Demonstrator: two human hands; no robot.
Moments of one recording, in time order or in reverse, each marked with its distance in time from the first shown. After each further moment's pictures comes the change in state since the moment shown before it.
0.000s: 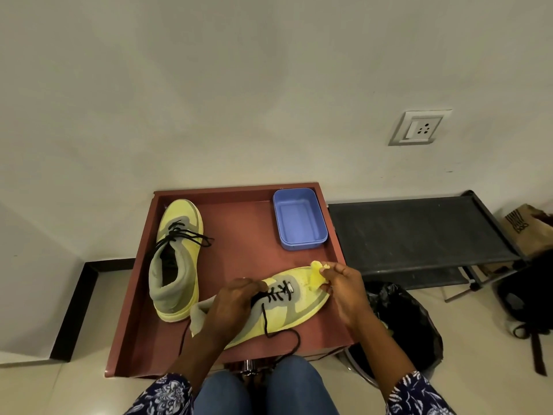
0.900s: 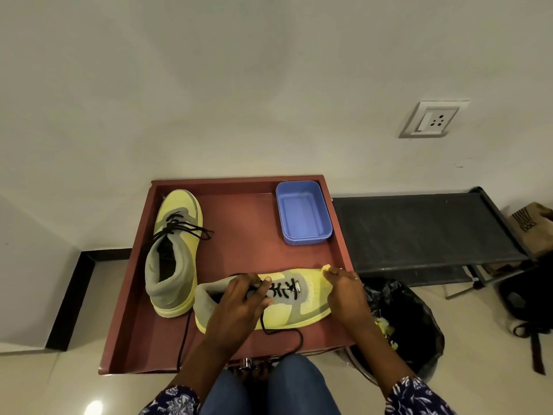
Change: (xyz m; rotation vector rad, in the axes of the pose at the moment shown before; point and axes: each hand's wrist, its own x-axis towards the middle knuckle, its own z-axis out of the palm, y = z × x) left_hand -0.019 -0.004 0.026 0.207 0.069 0.029; right_hand 0.015 0.027 -0.011 -1.287 -0.100 -0.383
